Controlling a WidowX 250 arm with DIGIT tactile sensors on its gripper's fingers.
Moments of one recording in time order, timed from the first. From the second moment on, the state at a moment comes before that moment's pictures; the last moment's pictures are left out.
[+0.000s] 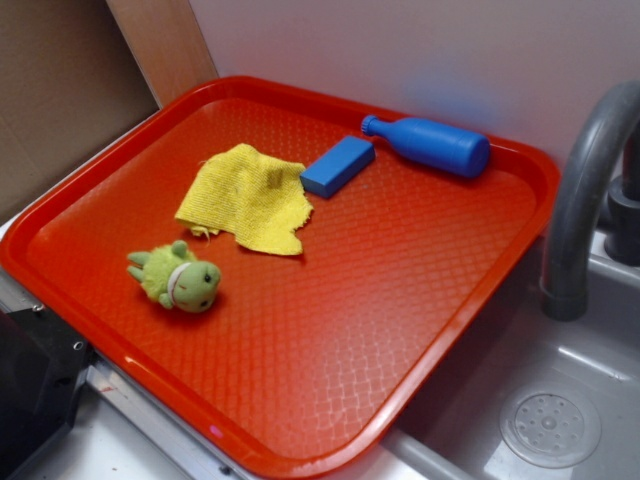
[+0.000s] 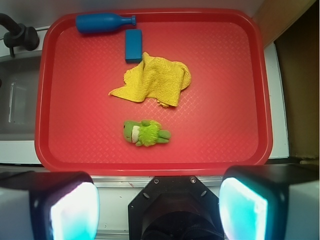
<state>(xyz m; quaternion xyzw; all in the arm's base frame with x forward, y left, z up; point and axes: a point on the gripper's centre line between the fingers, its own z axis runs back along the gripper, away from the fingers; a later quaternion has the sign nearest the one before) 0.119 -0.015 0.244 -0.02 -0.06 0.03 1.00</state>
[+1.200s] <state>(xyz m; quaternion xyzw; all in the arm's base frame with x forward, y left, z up) 0.236 -0.009 0.040 0.00 -0.10 -0.09 0.99</state>
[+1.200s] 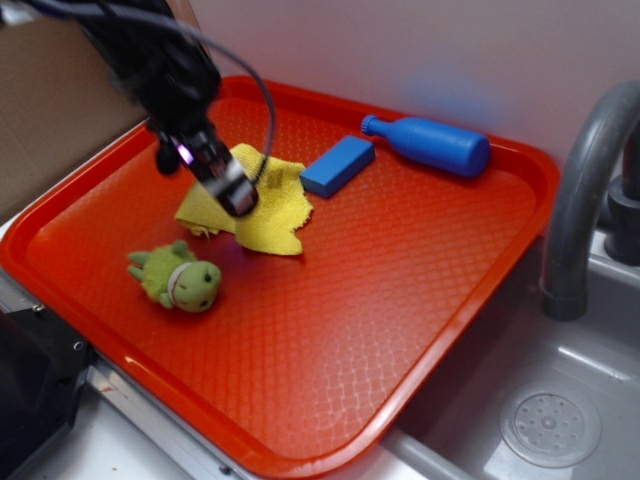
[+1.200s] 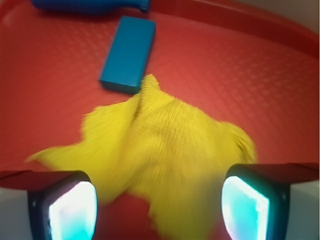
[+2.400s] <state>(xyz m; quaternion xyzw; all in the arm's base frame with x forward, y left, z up) 0.205 0.020 0.137 -0.04 -0.06 0.00 1.00</state>
